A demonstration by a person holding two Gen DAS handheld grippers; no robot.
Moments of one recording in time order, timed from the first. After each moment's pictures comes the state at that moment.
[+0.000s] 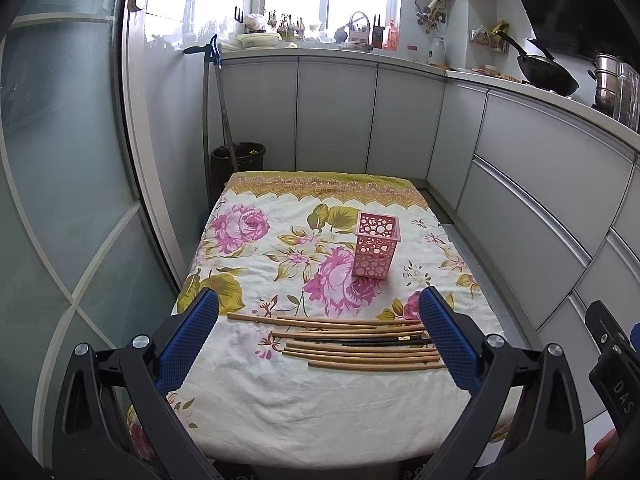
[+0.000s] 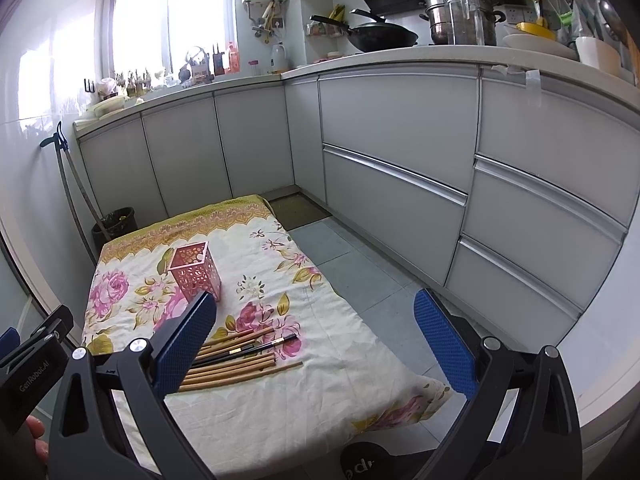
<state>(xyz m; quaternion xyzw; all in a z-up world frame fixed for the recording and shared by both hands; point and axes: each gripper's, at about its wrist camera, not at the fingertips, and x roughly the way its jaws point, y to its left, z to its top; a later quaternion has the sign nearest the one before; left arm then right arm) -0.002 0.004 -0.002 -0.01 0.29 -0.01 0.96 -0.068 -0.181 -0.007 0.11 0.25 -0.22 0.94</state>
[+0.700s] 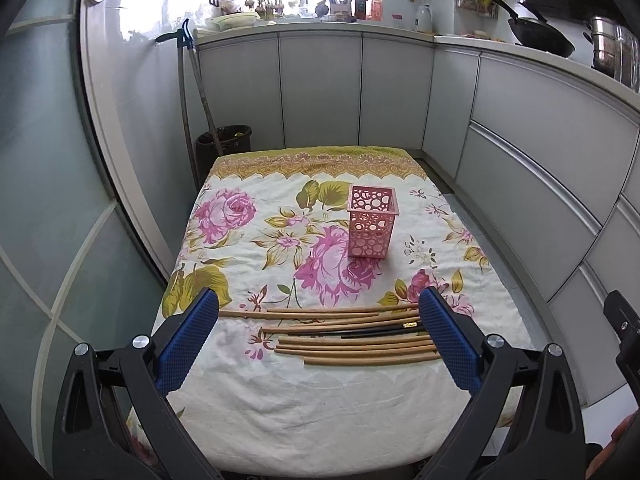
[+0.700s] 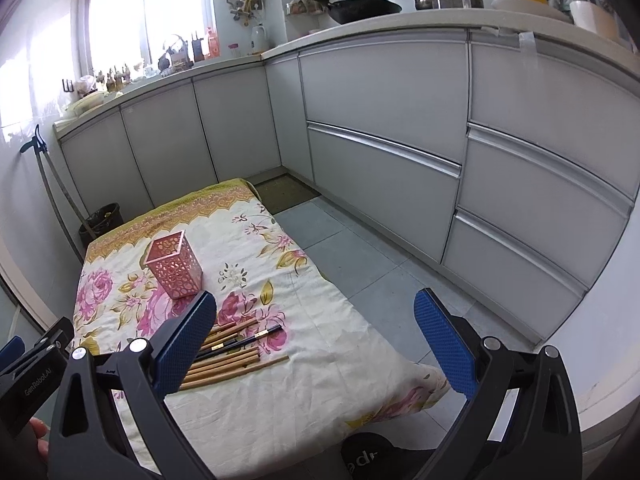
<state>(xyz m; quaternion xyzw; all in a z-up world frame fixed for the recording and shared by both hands) 0.041 -0.016 -0.032 0.03 0.33 -0.03 0.94 -0.045 -0.223 -0.042 0.15 0.29 -0.24 0.91</state>
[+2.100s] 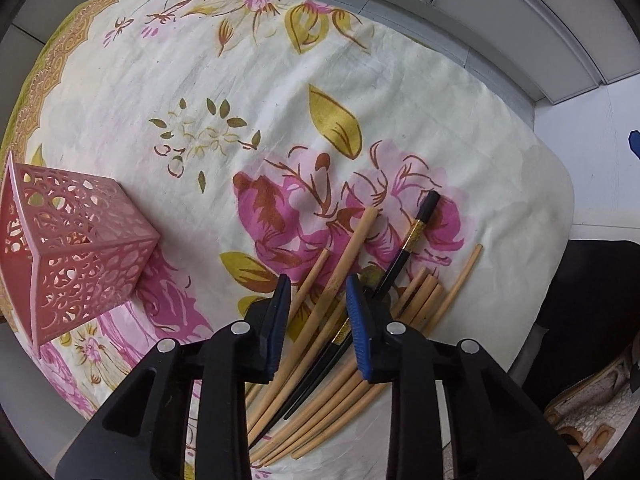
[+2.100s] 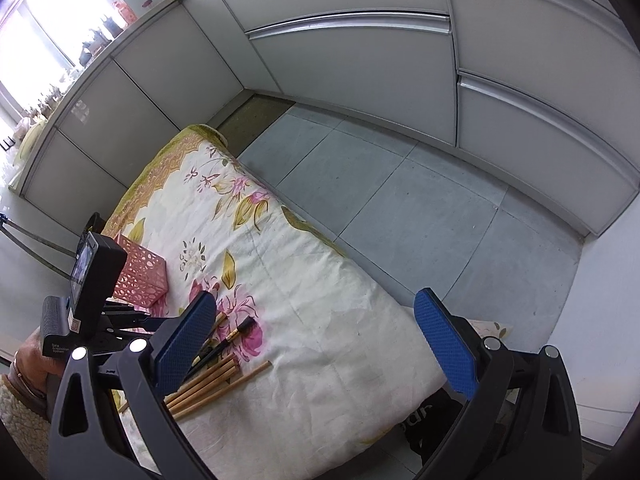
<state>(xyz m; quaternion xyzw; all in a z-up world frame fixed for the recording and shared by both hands) 0.214 -0.191 -0.199 0.38 0.61 -0.37 0.58 0.027 -0.327 -0.132 0.34 0.40 -0.22 0.82</state>
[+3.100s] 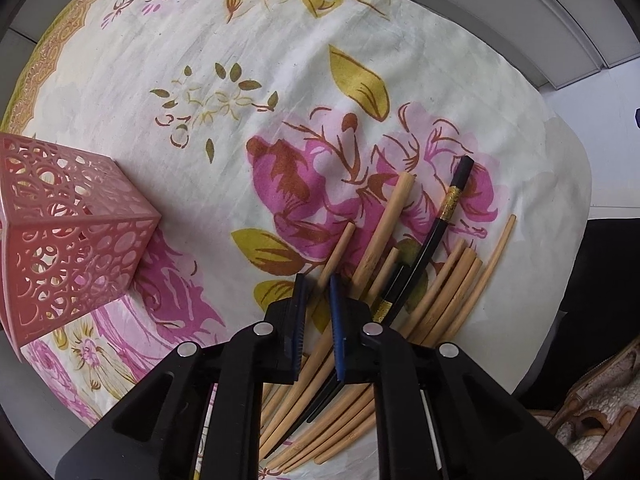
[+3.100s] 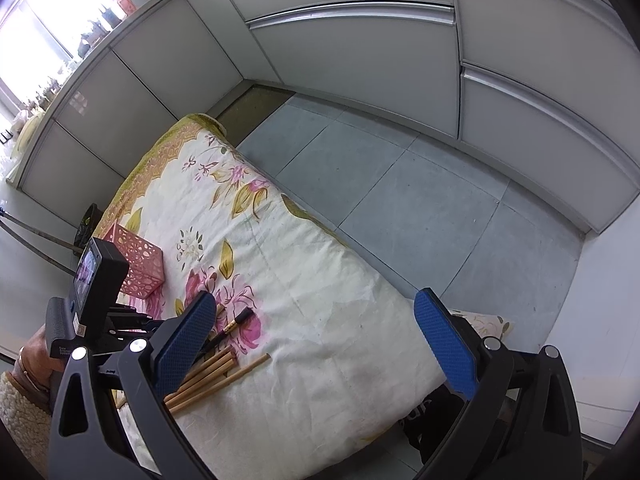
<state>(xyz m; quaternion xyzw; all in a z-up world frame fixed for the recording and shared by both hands) 0.231 -0.174 -0.235 0.39 0.61 -0.38 0.58 0.032 -0.322 -0.139 0.34 0.41 -0.21 0.82</state>
